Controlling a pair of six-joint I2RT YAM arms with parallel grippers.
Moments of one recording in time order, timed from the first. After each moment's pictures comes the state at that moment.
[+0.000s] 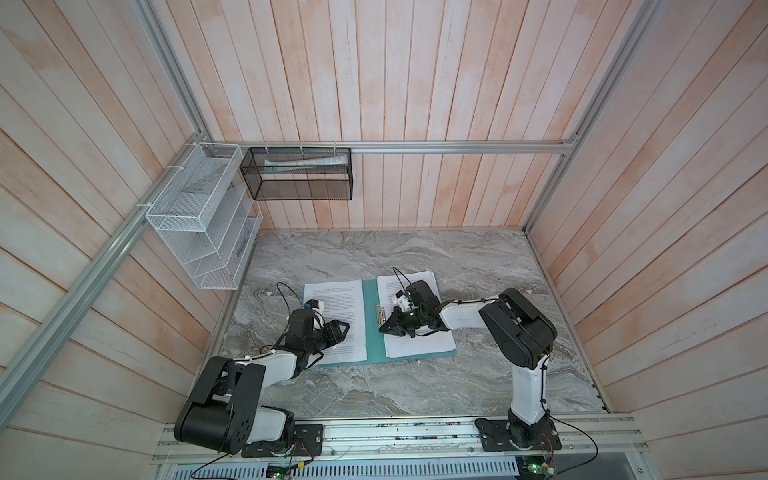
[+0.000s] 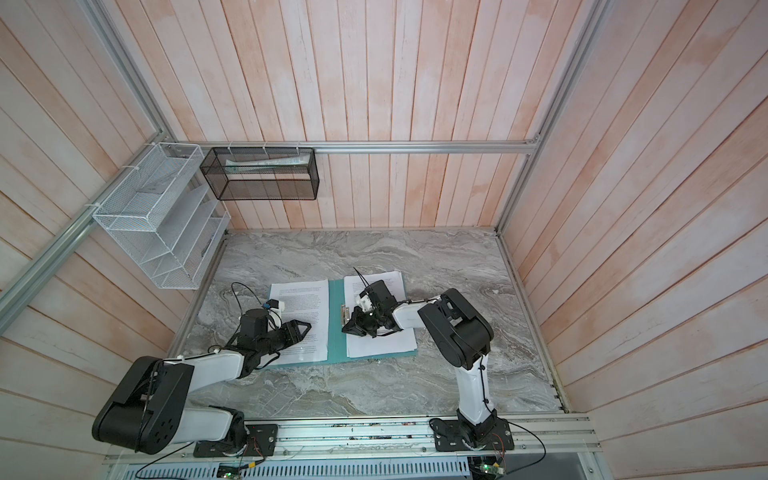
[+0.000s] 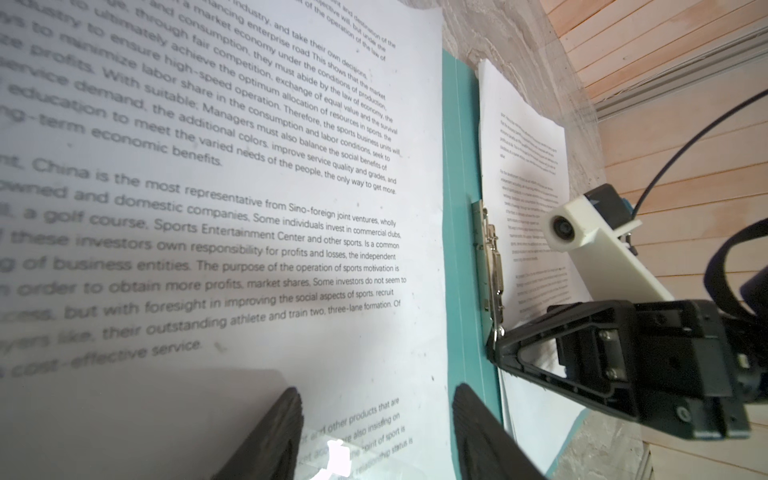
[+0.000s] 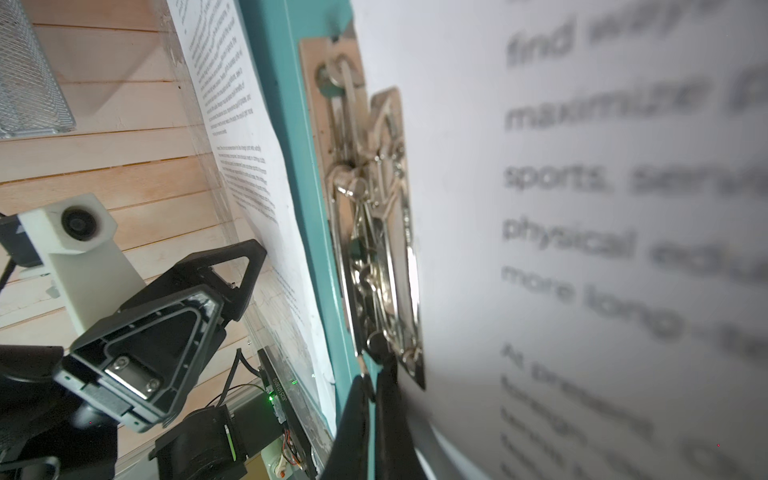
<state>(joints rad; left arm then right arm) -0.21 1.39 0.33 0.36 0.41 -0.62 0.68 2.01 1.03 0.09 -0.69 0.96</state>
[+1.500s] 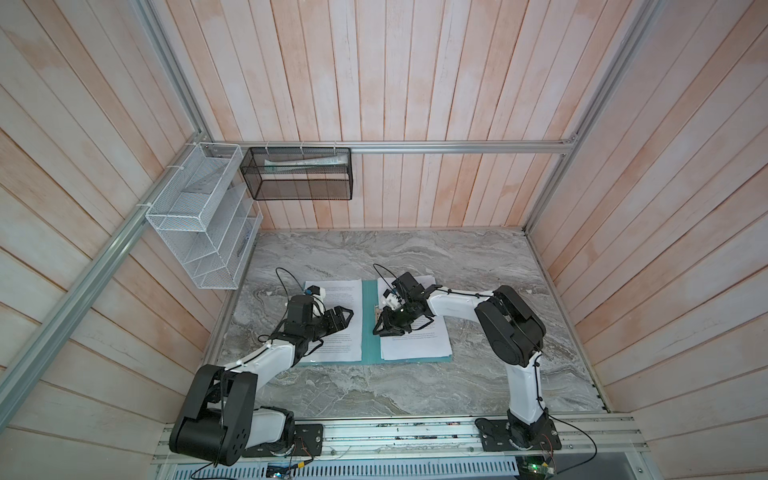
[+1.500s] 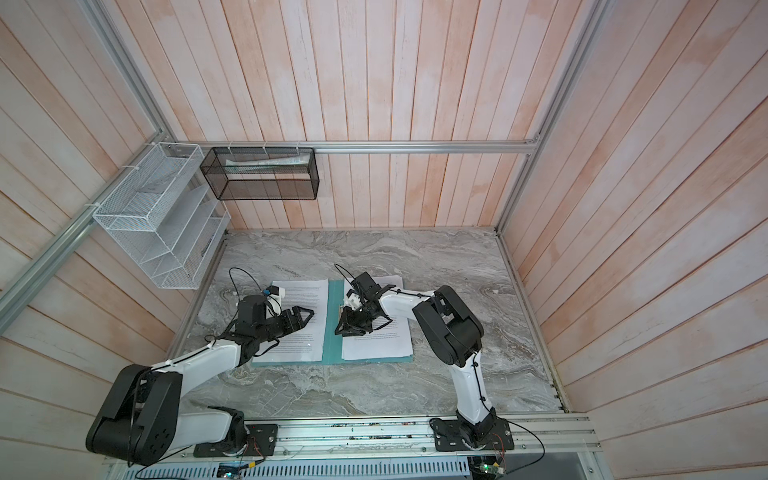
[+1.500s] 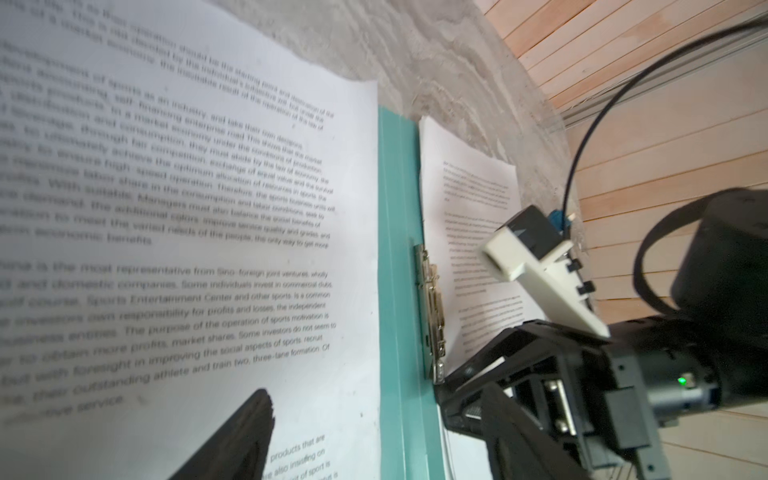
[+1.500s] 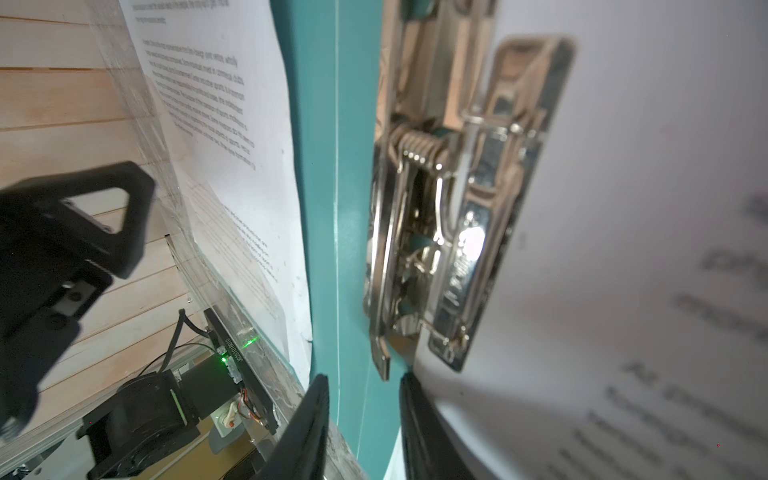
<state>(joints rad) -0.20 1.32 0.49 0.17 0.43 -0.58 0.72 2.05 1.29 -0.38 -0.66 0.69</state>
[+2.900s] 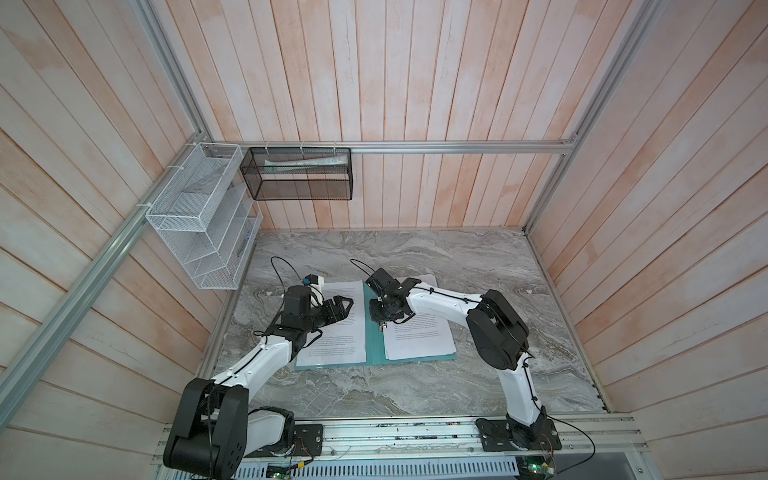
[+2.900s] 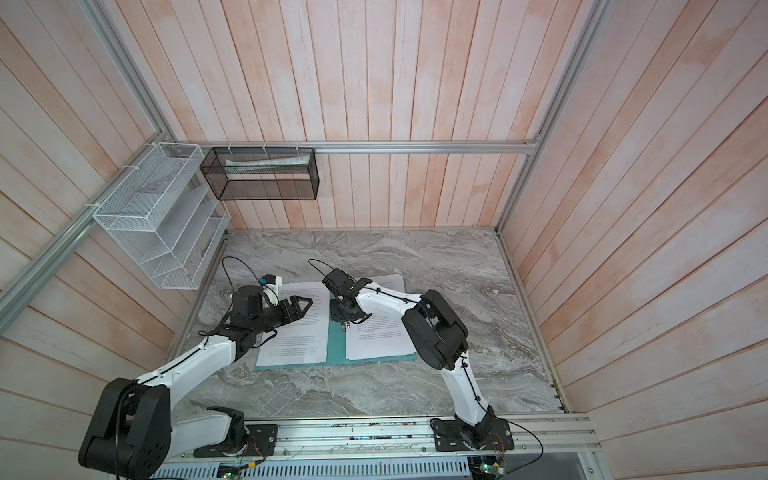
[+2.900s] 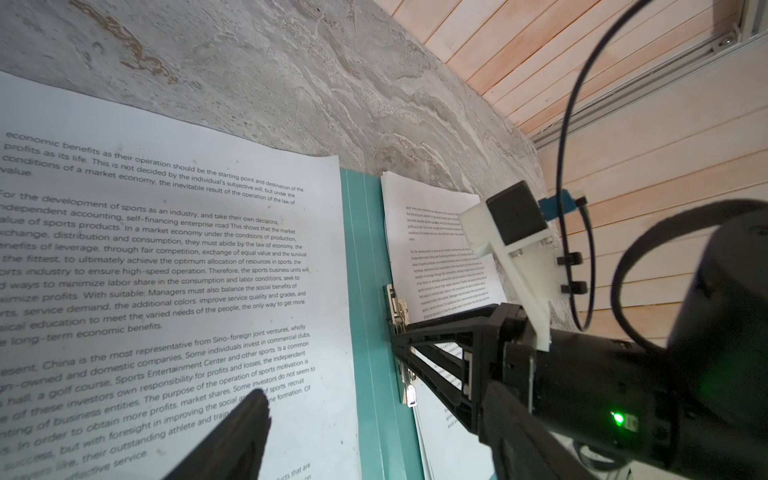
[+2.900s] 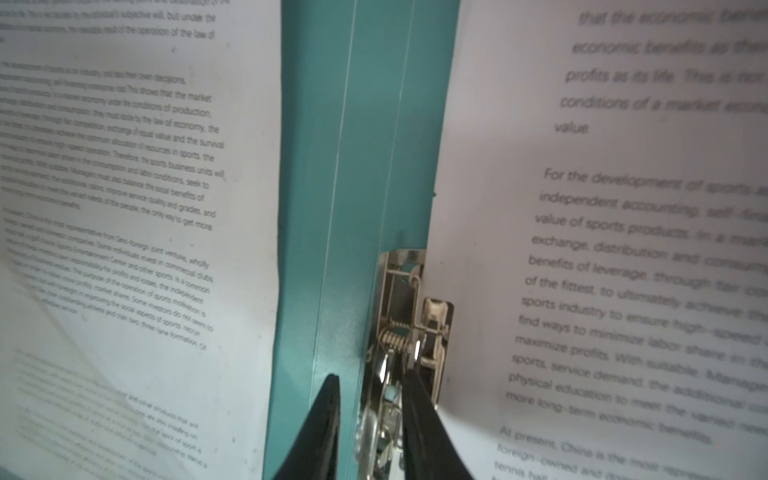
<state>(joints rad) -0.20 1.25 0.56 0.09 0.42 -0.56 0.86 2.14 1.59 -0.60 0.01 0.66</state>
